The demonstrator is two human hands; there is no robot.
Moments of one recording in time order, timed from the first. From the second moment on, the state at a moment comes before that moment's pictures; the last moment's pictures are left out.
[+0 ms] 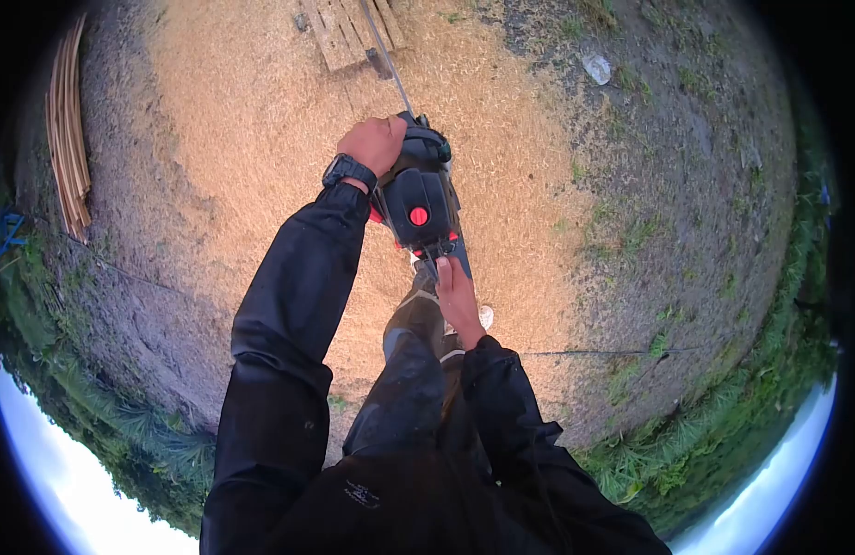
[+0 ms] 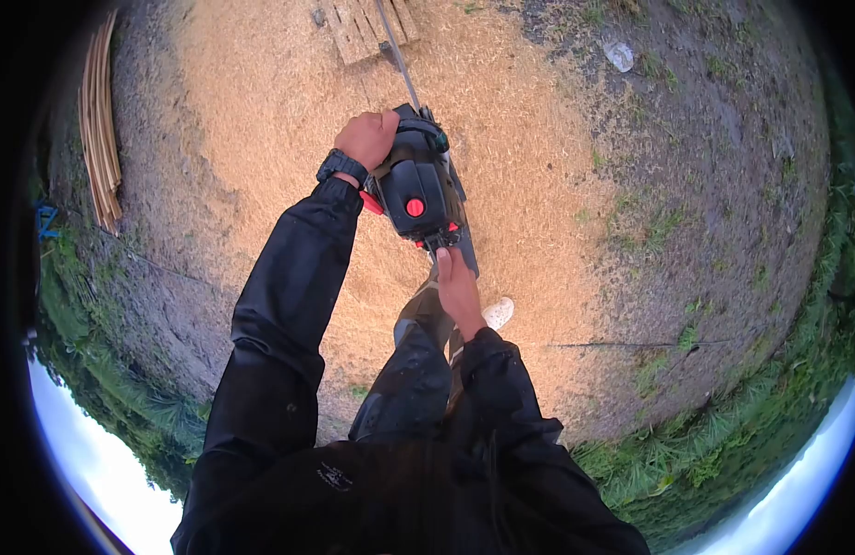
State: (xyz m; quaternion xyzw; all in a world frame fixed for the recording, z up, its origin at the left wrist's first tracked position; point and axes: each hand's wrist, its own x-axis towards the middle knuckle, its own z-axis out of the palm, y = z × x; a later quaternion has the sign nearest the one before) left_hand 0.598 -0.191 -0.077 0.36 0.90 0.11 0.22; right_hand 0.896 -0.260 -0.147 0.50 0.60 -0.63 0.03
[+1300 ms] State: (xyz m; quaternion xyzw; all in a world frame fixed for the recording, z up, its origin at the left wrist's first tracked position) left_hand 0.493 -0.143 -0.069 0.36 0.90 0.12 0.21; right_hand 0.794 -0.216 -0.130 0.51 0.60 -0.62 0.03
